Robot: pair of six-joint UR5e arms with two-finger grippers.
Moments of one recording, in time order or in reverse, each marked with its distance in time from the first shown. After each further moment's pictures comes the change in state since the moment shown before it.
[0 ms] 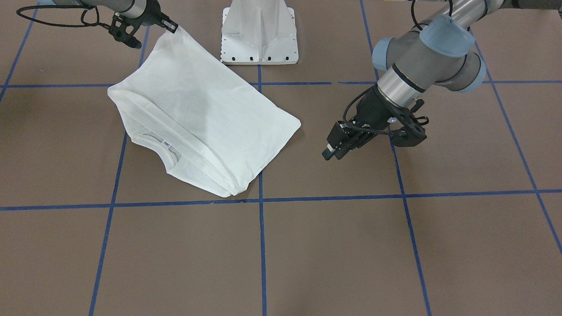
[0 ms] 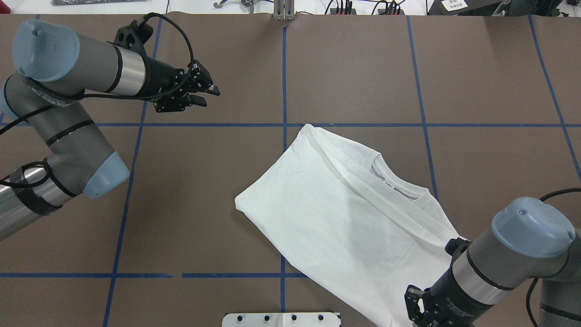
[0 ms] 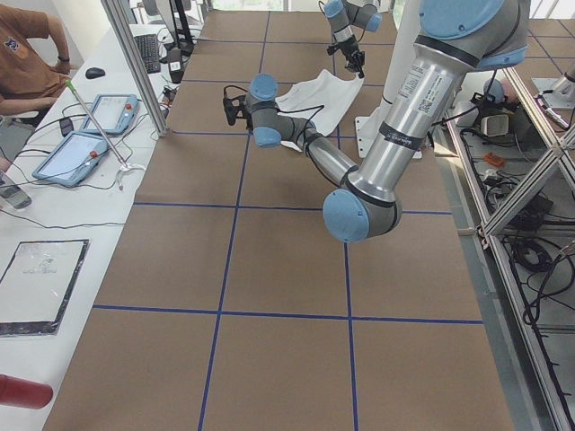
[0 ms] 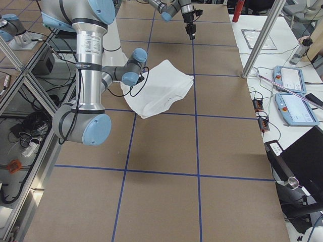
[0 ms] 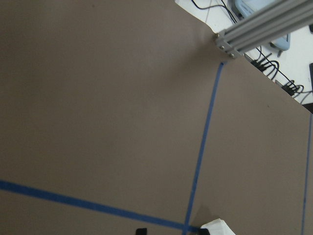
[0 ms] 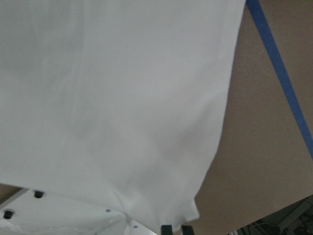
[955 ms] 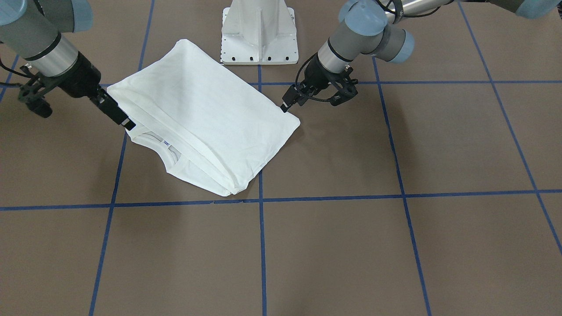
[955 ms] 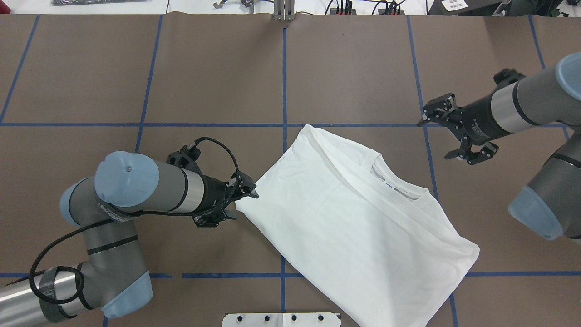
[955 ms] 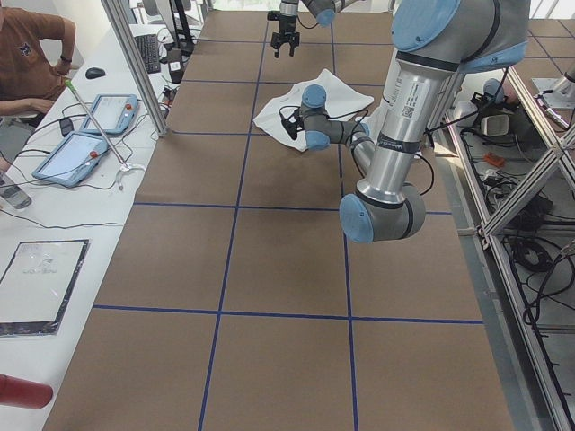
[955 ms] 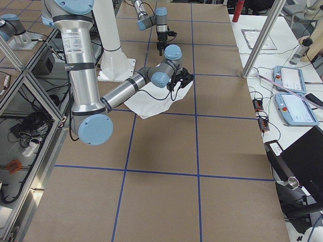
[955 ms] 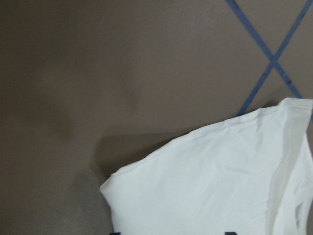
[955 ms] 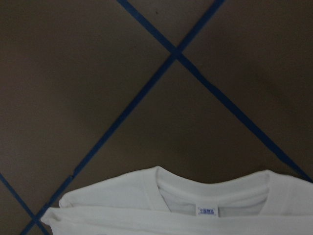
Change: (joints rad) left arm 0.361 0.061 -0.079 0.149 0.177 -0.309; right arm 0.591 0.273 -0.255 -0.002 -0.258 -0.281
